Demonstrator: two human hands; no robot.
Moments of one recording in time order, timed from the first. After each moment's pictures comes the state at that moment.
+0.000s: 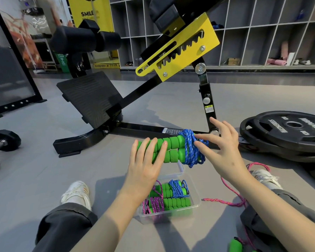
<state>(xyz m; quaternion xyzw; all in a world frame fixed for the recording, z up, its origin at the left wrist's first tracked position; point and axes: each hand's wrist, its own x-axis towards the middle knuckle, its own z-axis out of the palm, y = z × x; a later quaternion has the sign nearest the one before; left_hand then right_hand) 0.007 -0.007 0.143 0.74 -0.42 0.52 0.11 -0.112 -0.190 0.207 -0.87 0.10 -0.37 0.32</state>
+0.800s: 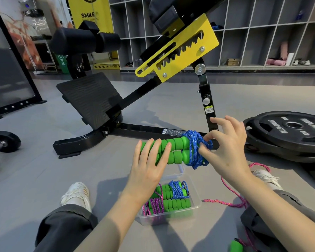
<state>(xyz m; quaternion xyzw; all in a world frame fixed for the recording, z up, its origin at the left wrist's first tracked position) 0.005 -0.012 0.145 0.72 -0.43 0.54 0.10 -0.106 -0.194 0.208 -0.87 0.11 -0.46 0.16</state>
